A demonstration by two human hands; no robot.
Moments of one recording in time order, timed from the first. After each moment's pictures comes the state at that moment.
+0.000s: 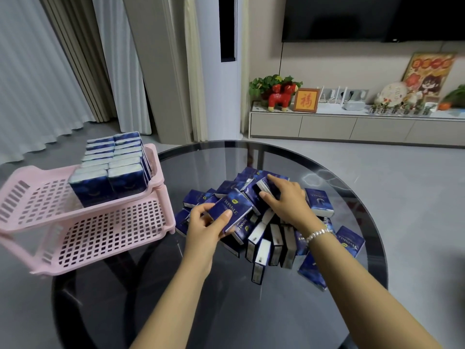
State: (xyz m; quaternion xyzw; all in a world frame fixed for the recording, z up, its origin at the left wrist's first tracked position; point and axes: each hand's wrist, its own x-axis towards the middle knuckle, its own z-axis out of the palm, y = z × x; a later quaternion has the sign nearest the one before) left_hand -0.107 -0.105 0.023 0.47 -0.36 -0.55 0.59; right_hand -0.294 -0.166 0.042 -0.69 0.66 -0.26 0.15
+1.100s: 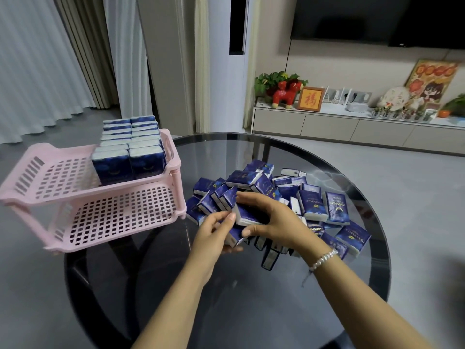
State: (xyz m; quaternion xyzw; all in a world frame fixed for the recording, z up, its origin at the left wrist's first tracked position) left_hand -0.086 -0.076 0.002 0.50 -0.39 -0.59 0.51; right_hand -0.246 -0.099 0.043 -0.76 0.46 -0.28 0.36
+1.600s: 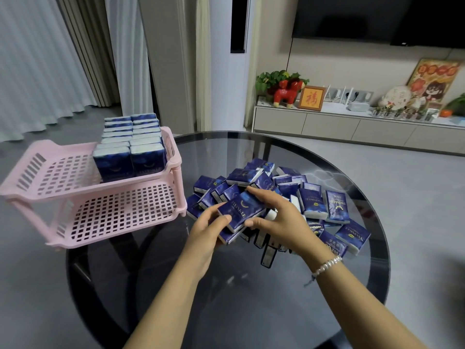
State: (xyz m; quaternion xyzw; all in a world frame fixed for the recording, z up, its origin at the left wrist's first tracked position) left_hand -0.075 -0.080 -0.001 0.46 -0.39 -0.60 0.52; right_hand -0.248 -0.092 0.043 -0.74 0.50 -0.34 0.30
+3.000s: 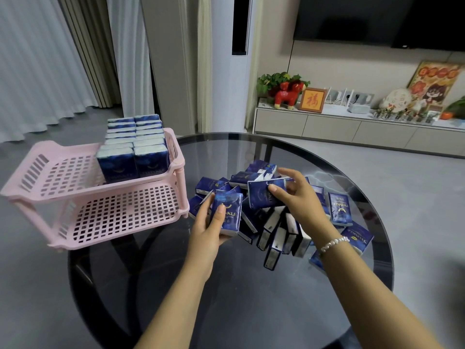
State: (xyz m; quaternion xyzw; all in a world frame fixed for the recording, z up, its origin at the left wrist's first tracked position) left_hand -0.078 -0.080 0.001 0.43 -0.37 -0.56 0.60; right_hand -0.266 -0.126 0.044 -0.58 0.54 -0.48 0.37
